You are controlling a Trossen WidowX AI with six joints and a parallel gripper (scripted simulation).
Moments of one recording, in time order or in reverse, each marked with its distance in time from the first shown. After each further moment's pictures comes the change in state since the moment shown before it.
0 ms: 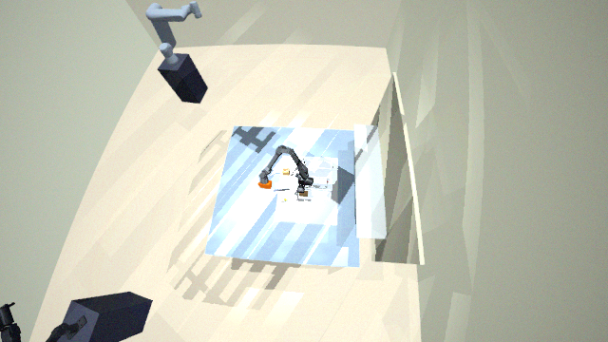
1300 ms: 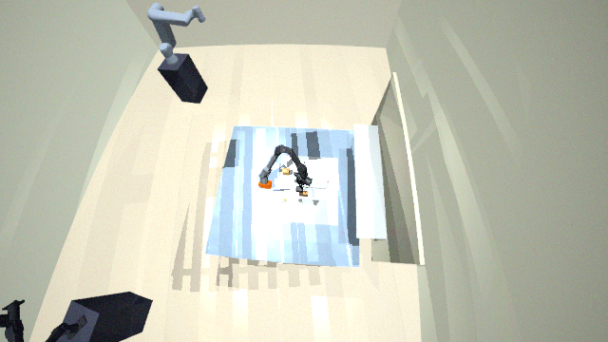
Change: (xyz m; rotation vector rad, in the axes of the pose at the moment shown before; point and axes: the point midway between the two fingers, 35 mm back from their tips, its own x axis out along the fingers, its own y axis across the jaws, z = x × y) arm -0.018 -0.001 -0.011 0.003 0.007 0.008
